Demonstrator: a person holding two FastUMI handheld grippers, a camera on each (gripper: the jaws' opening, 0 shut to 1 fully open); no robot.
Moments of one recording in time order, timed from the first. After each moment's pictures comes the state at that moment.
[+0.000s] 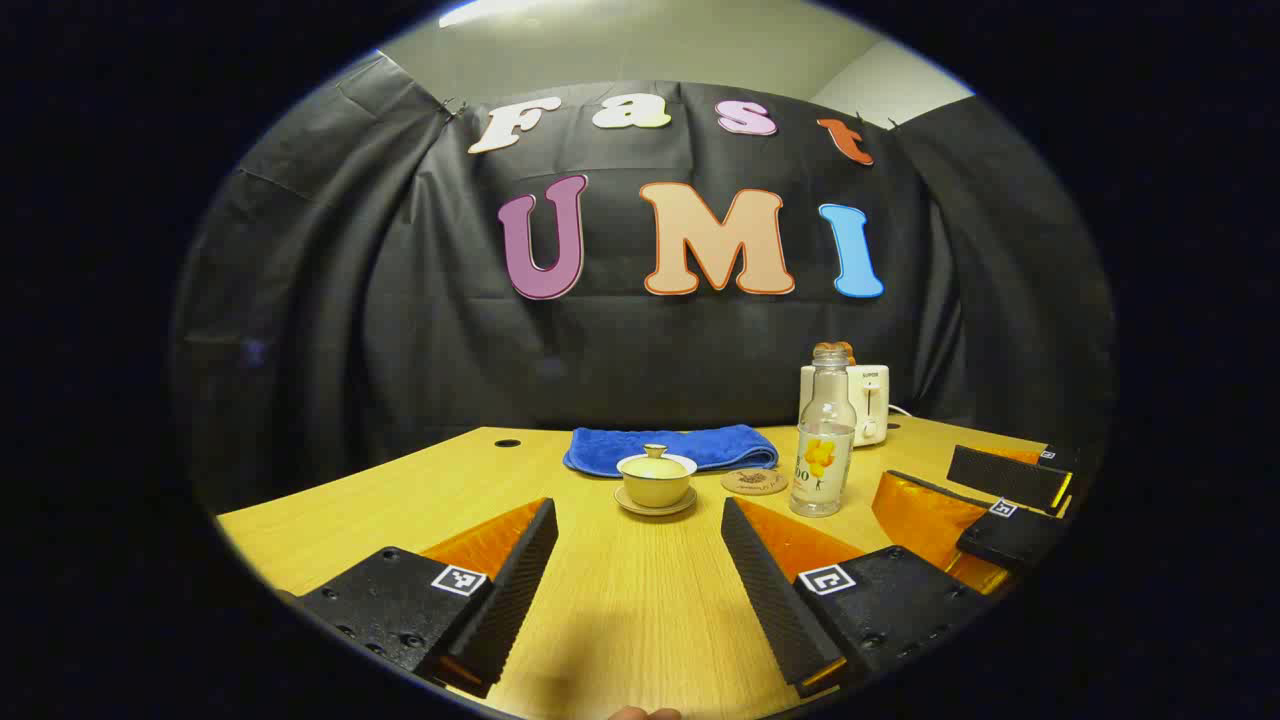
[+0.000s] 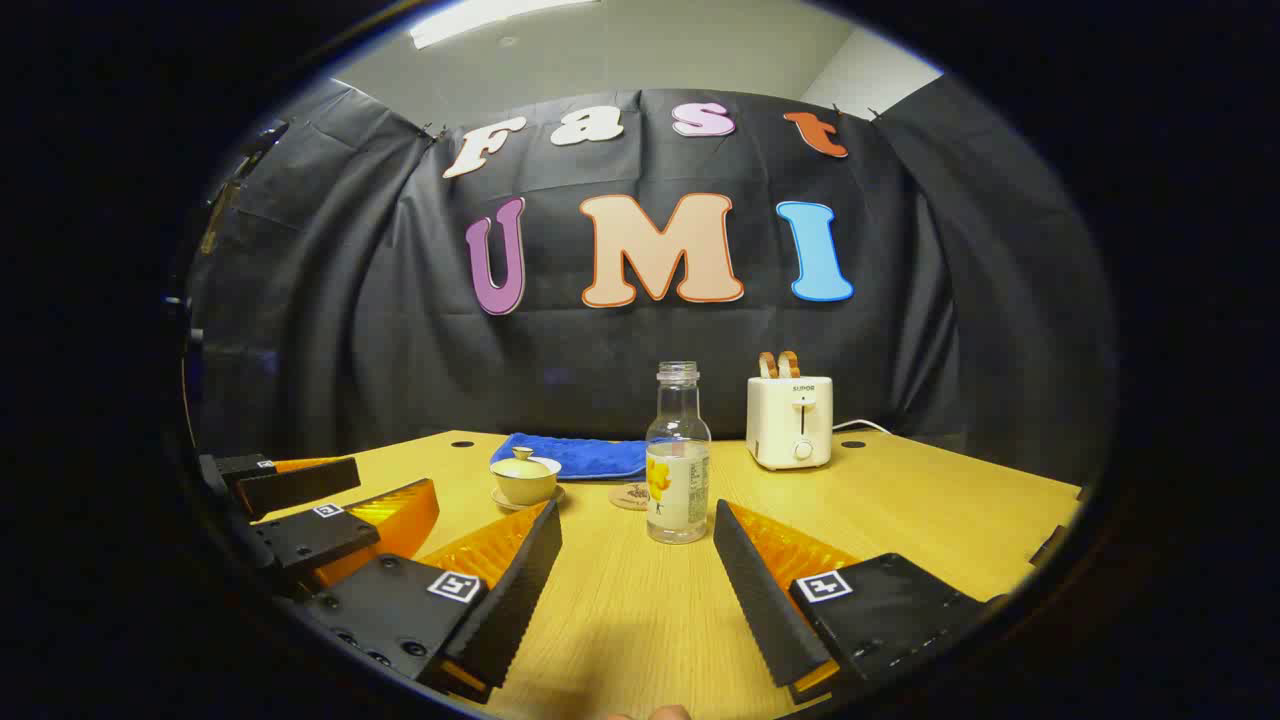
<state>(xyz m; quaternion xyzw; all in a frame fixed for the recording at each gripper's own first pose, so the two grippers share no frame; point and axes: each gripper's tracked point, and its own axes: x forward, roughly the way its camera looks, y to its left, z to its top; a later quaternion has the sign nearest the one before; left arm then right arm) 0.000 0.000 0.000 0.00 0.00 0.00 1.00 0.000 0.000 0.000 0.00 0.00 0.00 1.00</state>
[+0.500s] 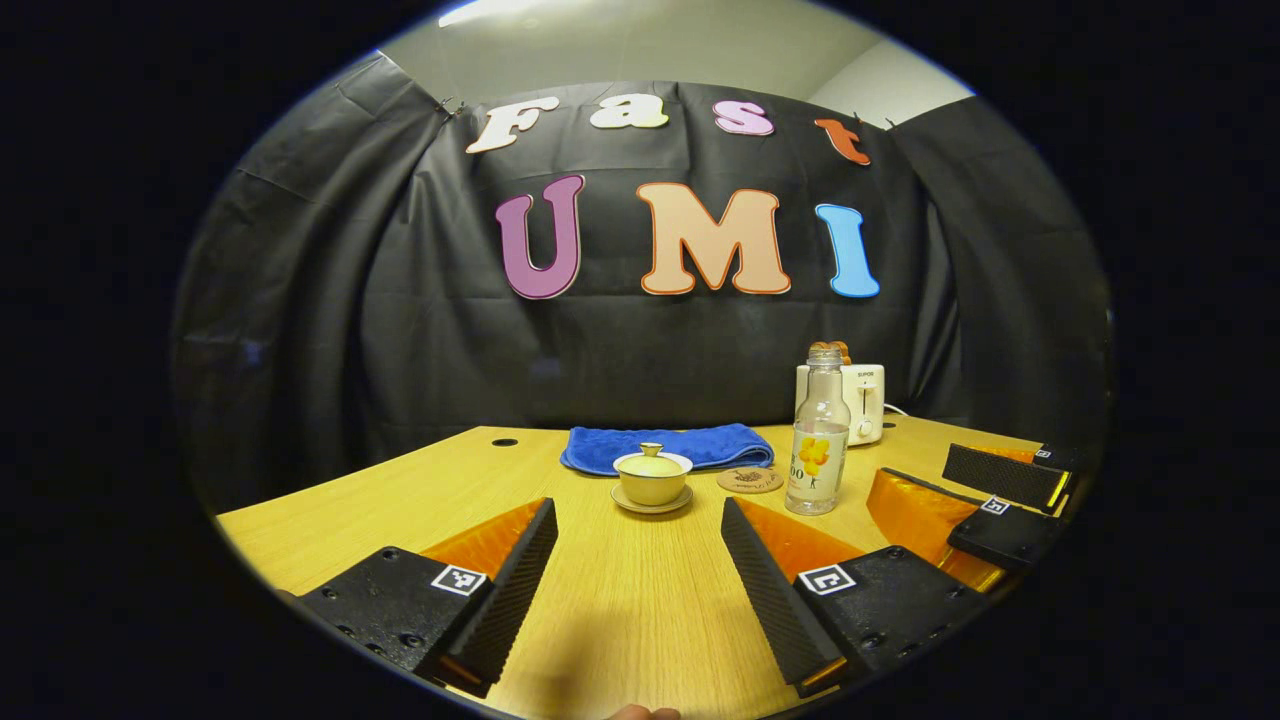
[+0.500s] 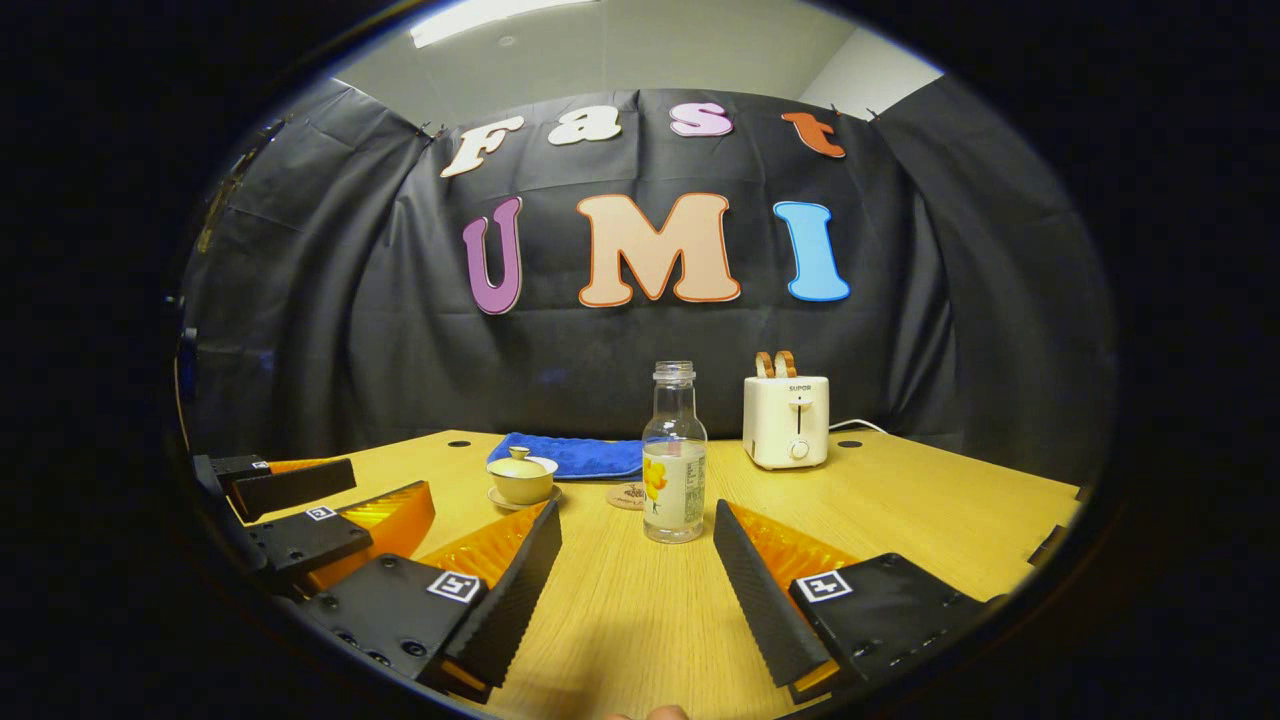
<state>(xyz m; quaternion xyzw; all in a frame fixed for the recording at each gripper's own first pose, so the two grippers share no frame) -0.001 -0.002 -0.001 0.00 0.00 0.00 1.00 -0.003 0.001 -0.002 0.00 0.00 0.00 1.00</state>
